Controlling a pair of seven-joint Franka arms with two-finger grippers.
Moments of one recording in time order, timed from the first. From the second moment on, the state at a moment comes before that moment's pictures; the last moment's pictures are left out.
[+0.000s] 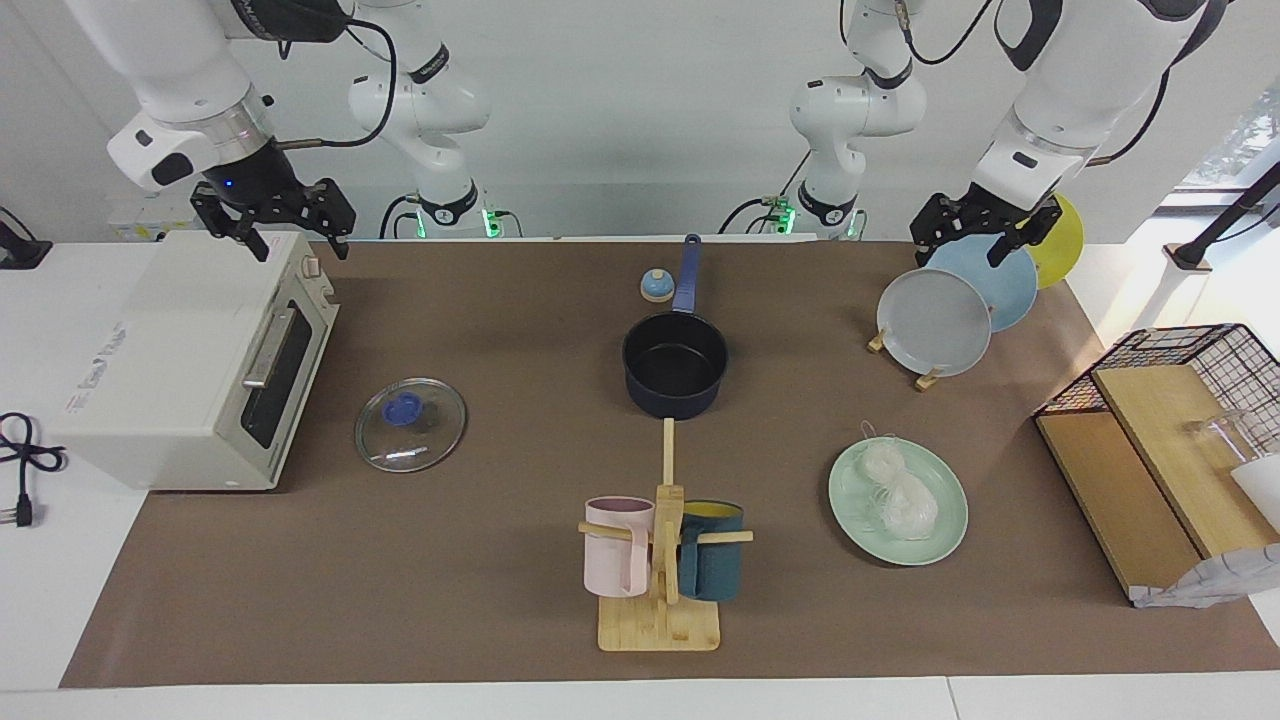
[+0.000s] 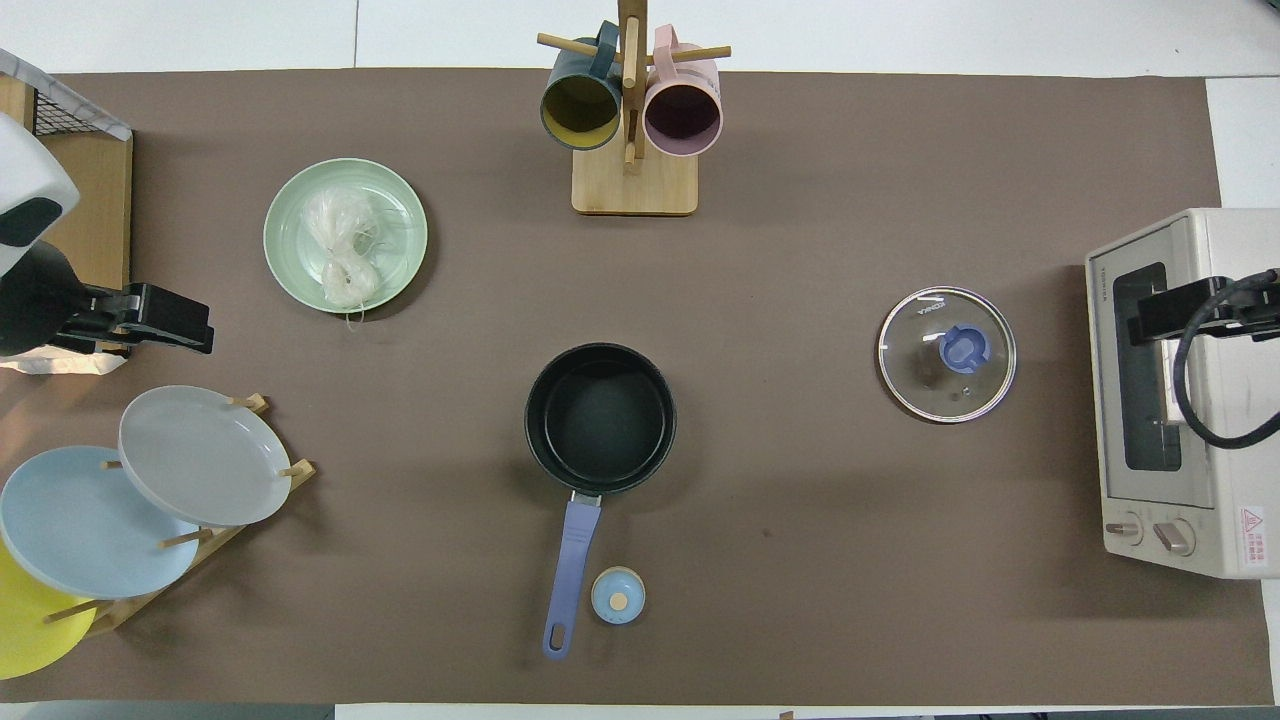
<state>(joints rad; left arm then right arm) -0.05 -0.03 -0.10 -1.60 -0.02 1.49 -0.06 0.02 -0.04 -0.05 -1.59 0.00 1.49 -0.04</state>
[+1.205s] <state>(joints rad) -0.05 0.04 -0.11 -1.60 -0.07 1.59 -0.06 0.10 0.06 -0.02 -1.60 0.00 1.65 0.06</state>
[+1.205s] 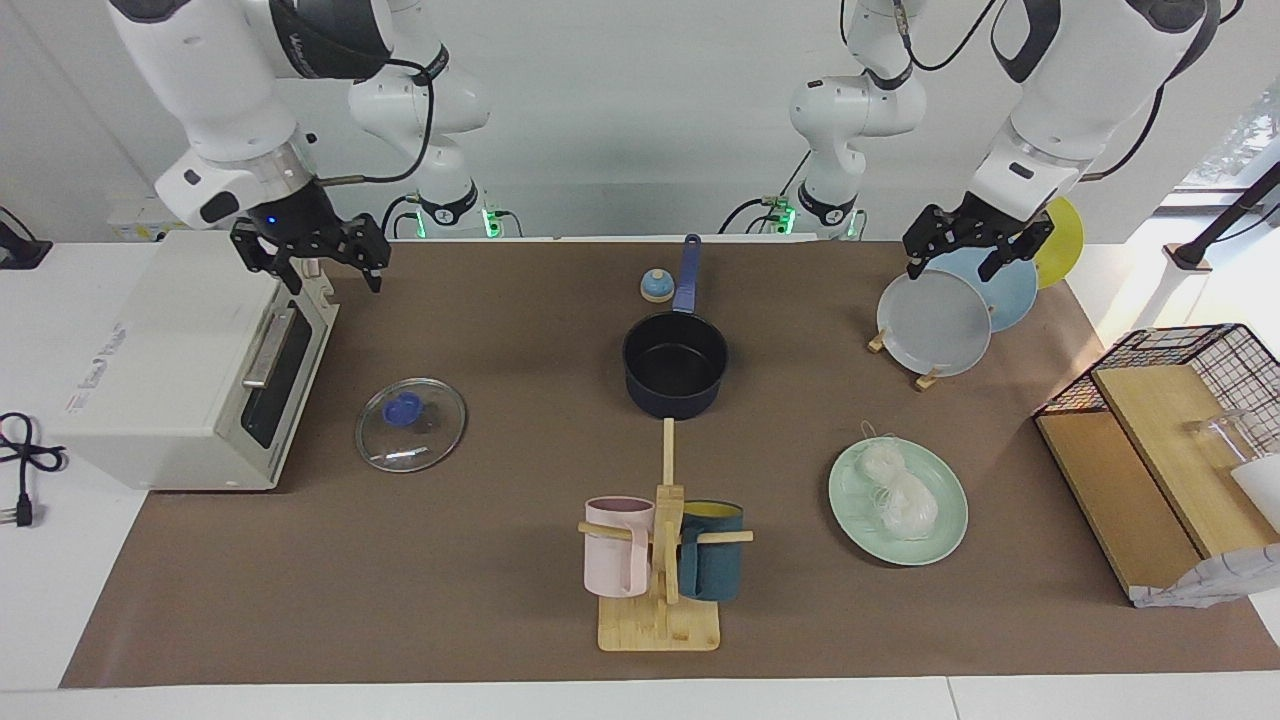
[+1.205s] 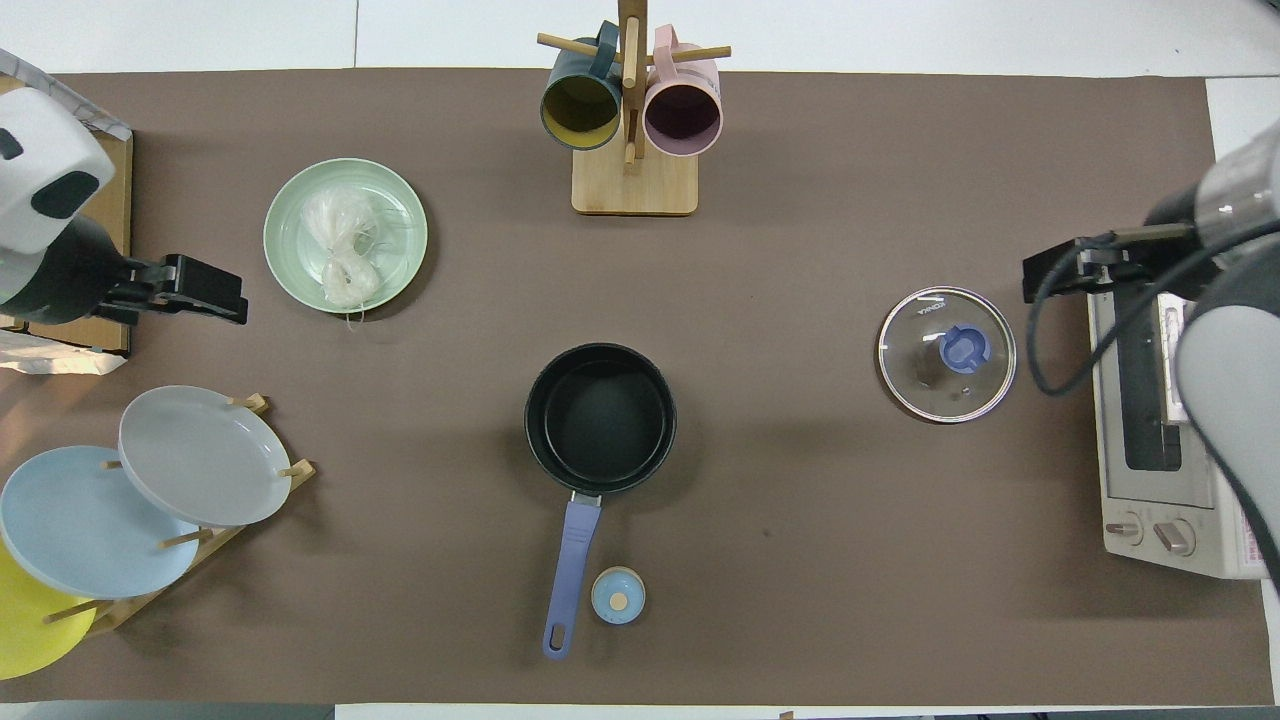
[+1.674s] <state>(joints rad) -0.07 0.33 -0.11 -1.55 -0.05 1.86 -0.07 0.10 0.21 -0.02 -1.77 0.00 1.98 0.05</state>
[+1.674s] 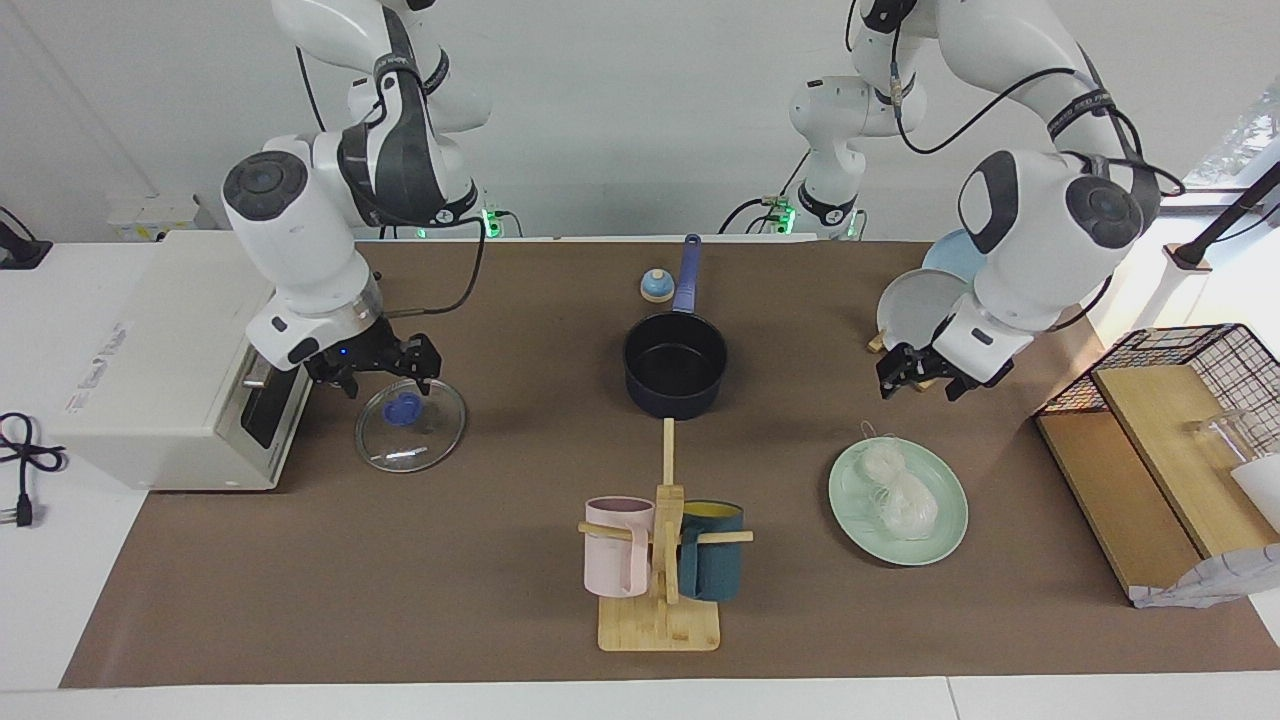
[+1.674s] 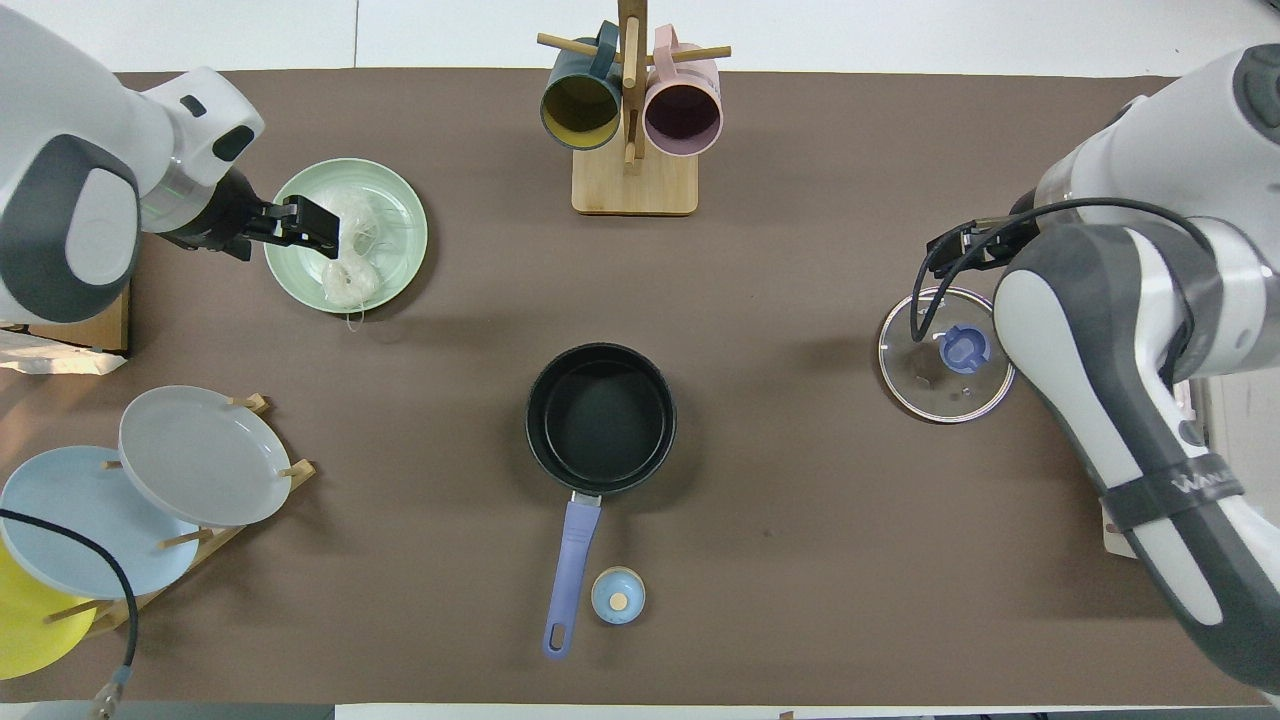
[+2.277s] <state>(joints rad) -0.12 0.51 -0.10 -1.51 0.00 2.02 -0.10 0.07 0.19 -0.02 -2.06 0.00 2.27 -0.04</state>
